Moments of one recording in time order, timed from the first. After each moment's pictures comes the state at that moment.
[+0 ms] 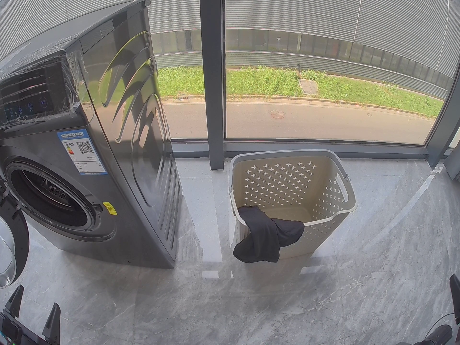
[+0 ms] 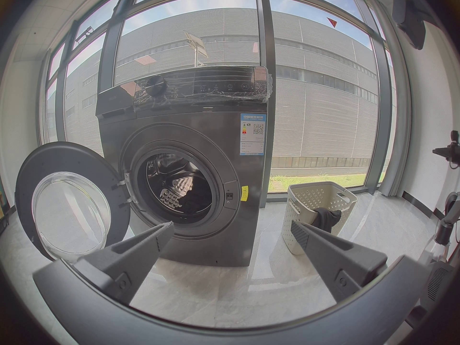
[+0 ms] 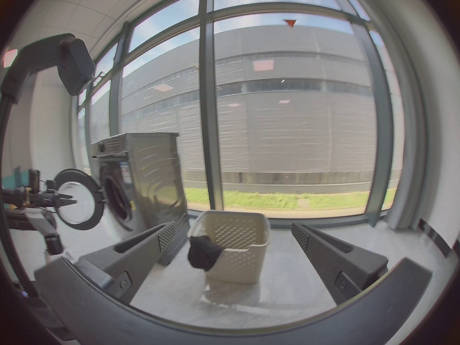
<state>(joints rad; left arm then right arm) 0.00 0.02 -0.02 0.00 0.02 -0.01 0.06 0.13 -0.28 0.02 0.19 -0.01</state>
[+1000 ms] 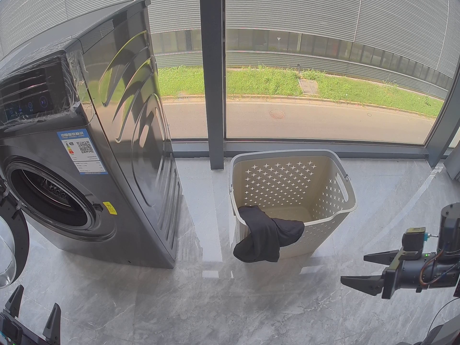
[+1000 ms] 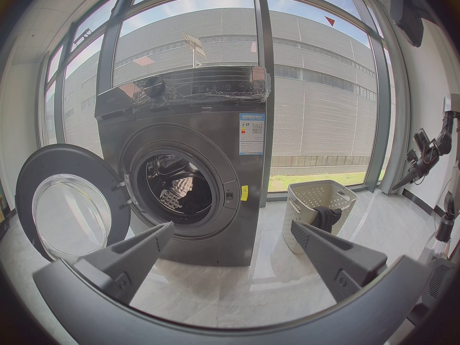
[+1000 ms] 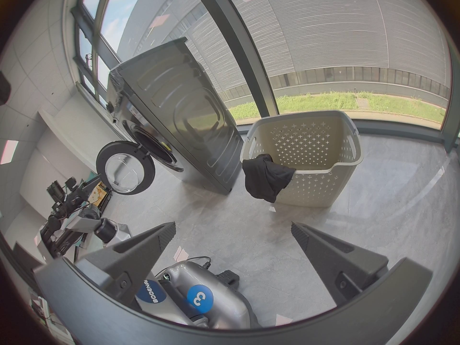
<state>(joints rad) 0.00 0.02 -0.02 0.00 0.02 0.00 0.40 1.29 -0.24 -0.53 0.31 0.16</state>
